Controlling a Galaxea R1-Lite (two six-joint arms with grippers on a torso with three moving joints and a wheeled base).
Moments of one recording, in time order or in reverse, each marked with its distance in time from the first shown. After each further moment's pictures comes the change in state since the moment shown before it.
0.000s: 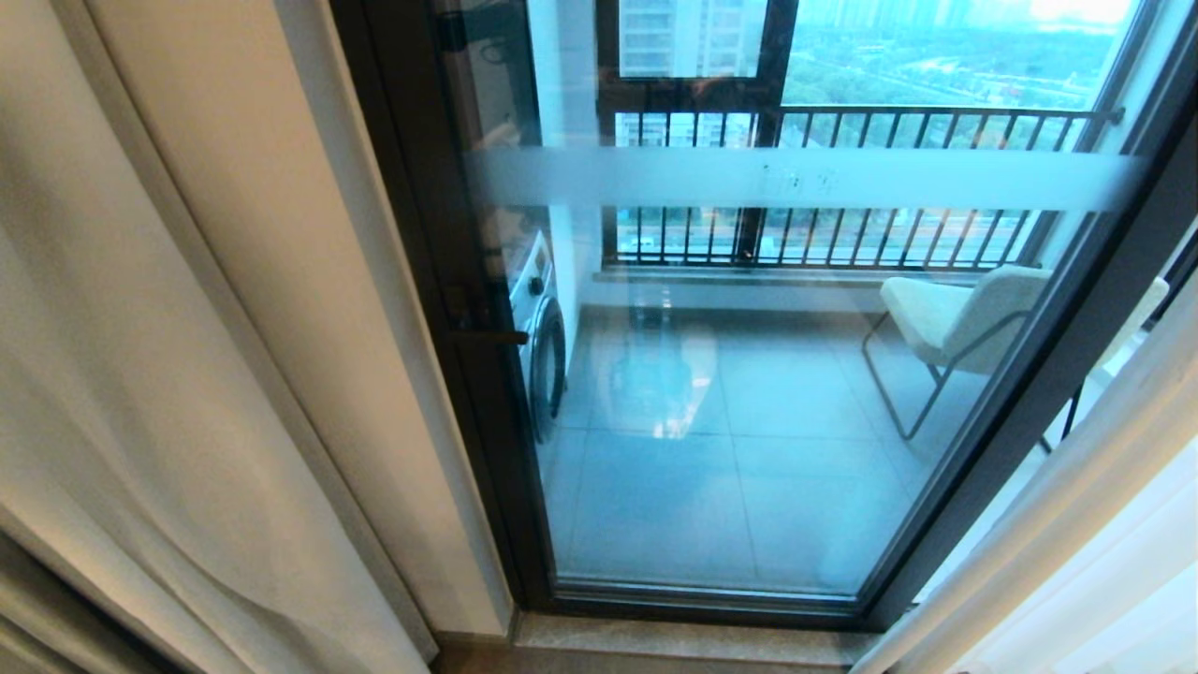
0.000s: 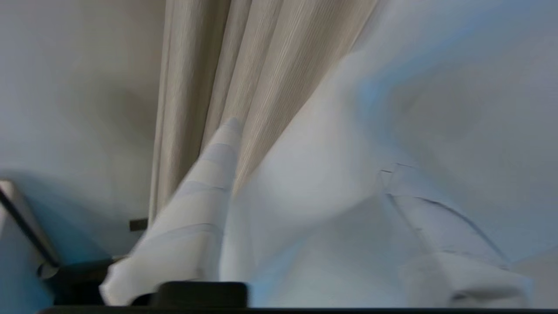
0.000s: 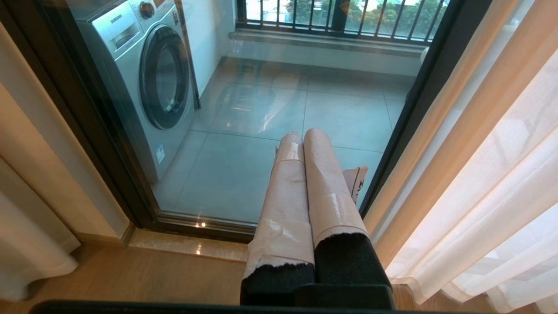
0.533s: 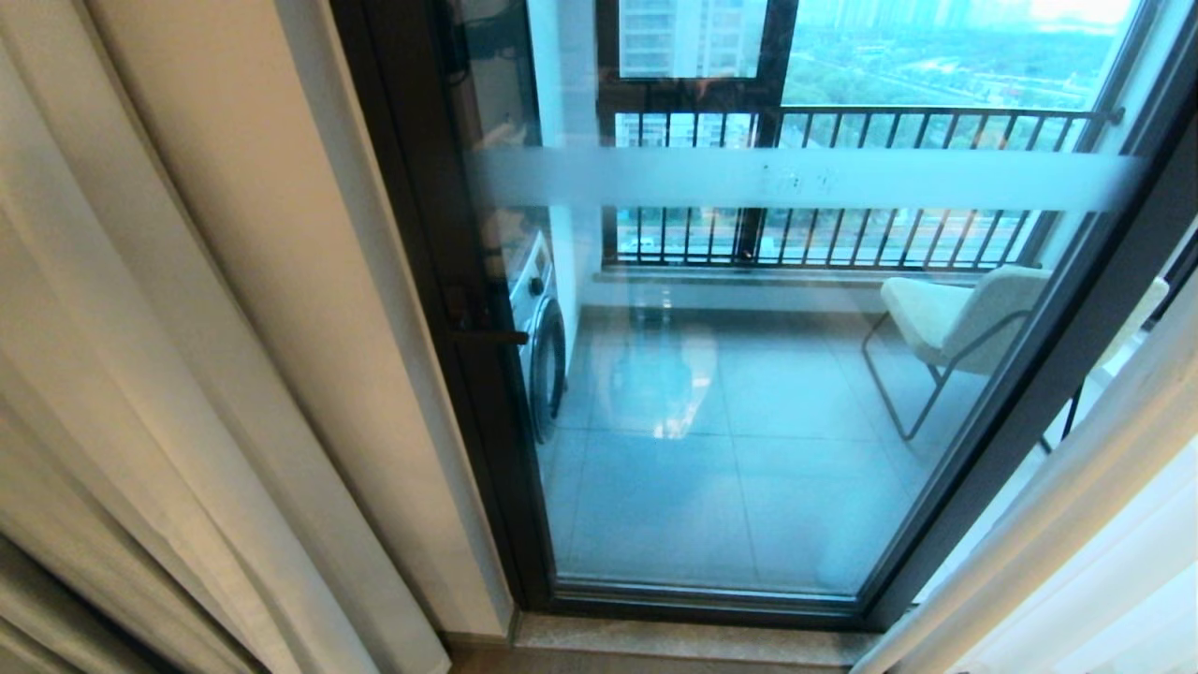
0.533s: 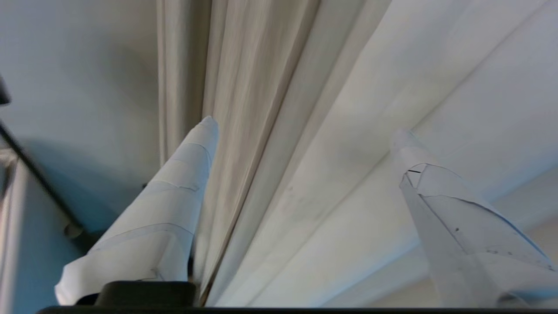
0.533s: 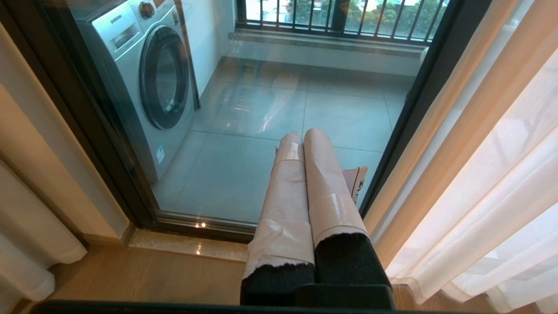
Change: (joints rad) left arm -0.150 -0.190 0.293 0.001 0.066 -0.004; right arm 0.000 0.000 0.000 0.000 0.000 0.000
